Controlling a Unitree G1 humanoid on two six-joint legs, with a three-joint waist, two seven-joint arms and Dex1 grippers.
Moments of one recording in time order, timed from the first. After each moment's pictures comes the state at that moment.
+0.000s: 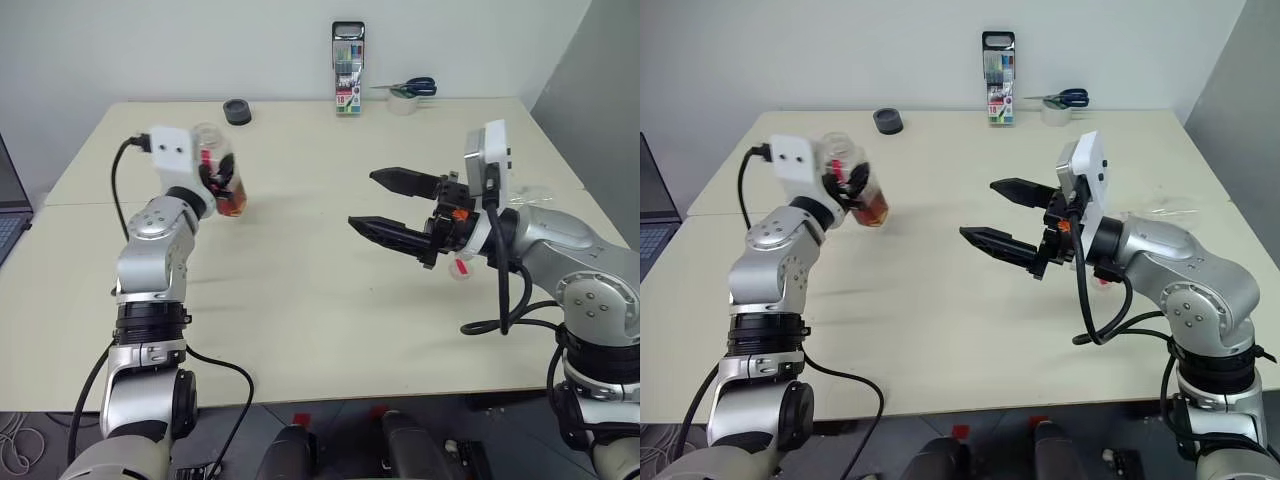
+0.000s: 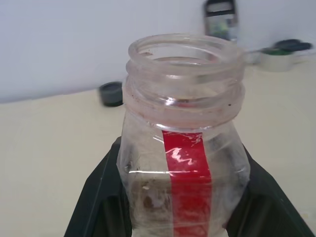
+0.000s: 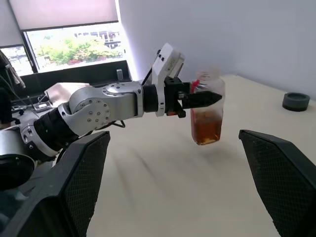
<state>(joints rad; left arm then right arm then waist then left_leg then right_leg) -0.70 0.44 0.26 0.24 -0.21 0.39 -0.21 -0.67 -0.53 -0.03 -0.49 0.89 0.87 0.61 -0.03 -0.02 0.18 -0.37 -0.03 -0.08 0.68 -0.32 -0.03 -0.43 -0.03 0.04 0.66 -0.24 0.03</state>
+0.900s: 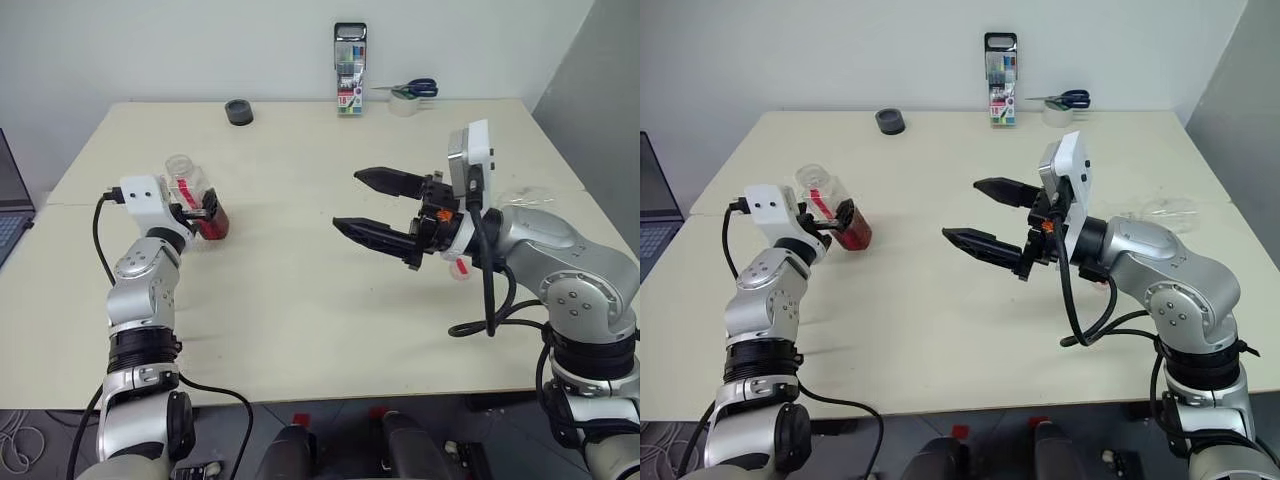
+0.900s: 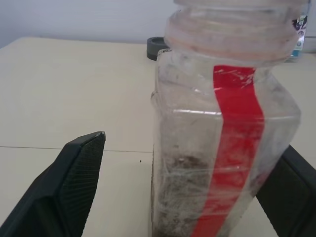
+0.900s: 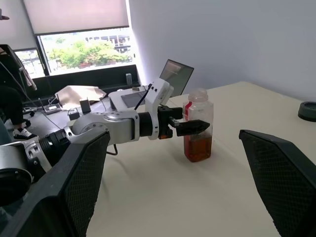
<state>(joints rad) -0.59 0.44 0.34 0.37 -0.27 0.28 -0.23 -0.68 -0.50 0.00 -0.49 0.88 0.84 0.59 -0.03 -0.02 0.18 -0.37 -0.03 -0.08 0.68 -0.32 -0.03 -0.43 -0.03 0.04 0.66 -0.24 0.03</state>
